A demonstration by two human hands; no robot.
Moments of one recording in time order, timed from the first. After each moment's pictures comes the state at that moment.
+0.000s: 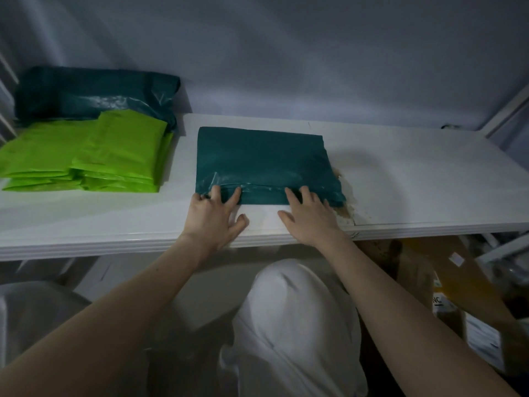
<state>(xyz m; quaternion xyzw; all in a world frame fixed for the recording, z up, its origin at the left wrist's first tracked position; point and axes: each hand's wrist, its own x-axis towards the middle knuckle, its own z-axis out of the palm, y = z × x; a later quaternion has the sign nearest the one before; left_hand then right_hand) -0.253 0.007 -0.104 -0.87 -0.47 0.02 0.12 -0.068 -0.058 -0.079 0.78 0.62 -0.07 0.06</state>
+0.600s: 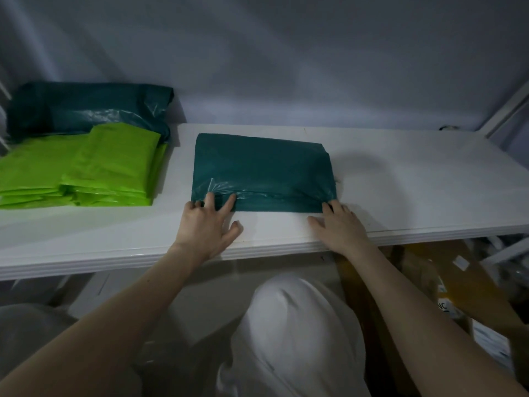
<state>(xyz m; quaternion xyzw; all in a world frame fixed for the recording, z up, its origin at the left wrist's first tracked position) -0.252 0.018 -0.106 -0.88 -0.46 0.02 0.13 -0.010 -0.070 -0.090 0.83 0.55 -0.10 0.03</state>
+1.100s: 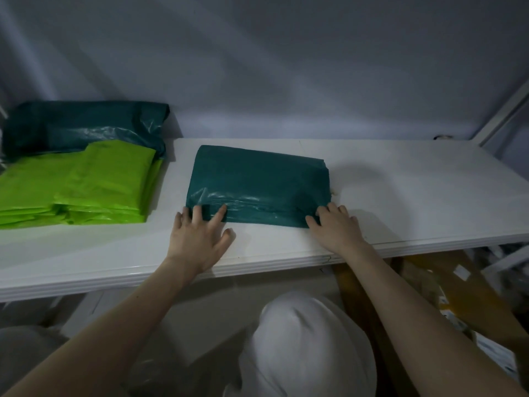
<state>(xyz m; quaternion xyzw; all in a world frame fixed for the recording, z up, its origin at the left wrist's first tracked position) -0.252 0.028 -0.113 -0.85 -0.52 -0.03 0.02 -0.004 -0.052 -0.075 0.83 0.54 -0.09 0.00</state>
